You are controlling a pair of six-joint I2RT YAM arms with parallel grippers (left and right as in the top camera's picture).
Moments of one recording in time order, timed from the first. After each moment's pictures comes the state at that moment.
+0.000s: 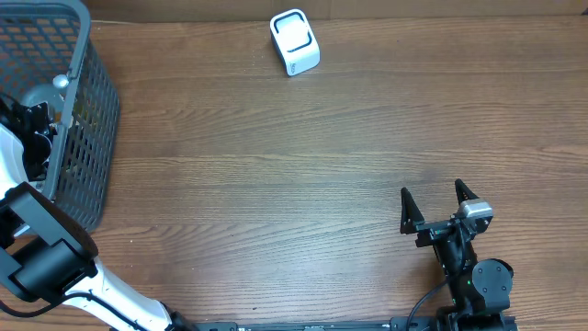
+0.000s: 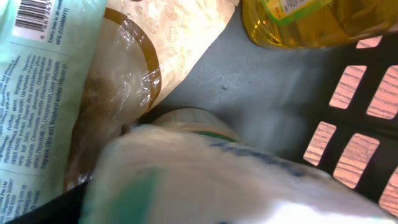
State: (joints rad) left arm 0.65 2.04 1.64 -0.93 0.17 0.27; right arm 0.09 0.01 0.02 -0.03 -0.09 0.10
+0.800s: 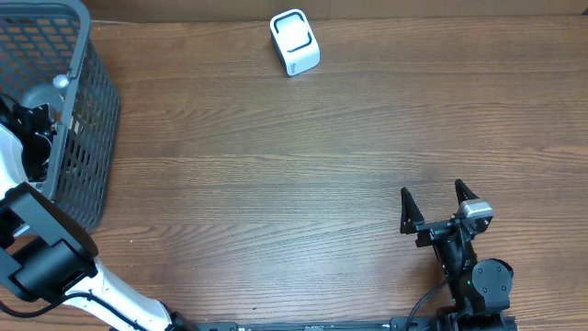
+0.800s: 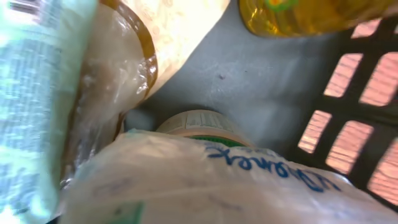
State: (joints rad) left arm 0.65 2.04 1.66 -0.98 0.17 0.27; right arm 0.09 0.01 0.02 -0.03 -0.09 0.10
